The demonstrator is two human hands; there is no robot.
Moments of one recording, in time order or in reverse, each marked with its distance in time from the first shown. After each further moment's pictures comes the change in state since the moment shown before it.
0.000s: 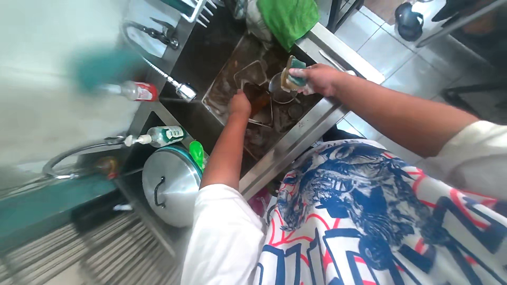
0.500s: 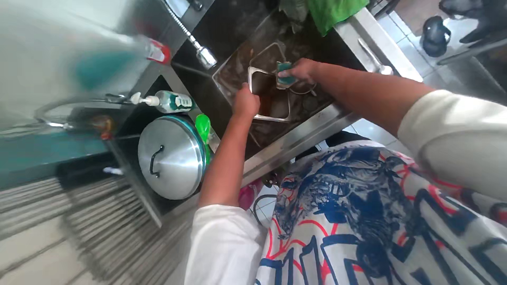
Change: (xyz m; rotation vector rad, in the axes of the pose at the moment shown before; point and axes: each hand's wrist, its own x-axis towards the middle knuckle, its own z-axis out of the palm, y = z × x) left_hand -0.058 -0.060 0.000 -0.352 0.027 -0.033; right_hand 0.090 0.004 0.090 -0.456 -0.040 0.073
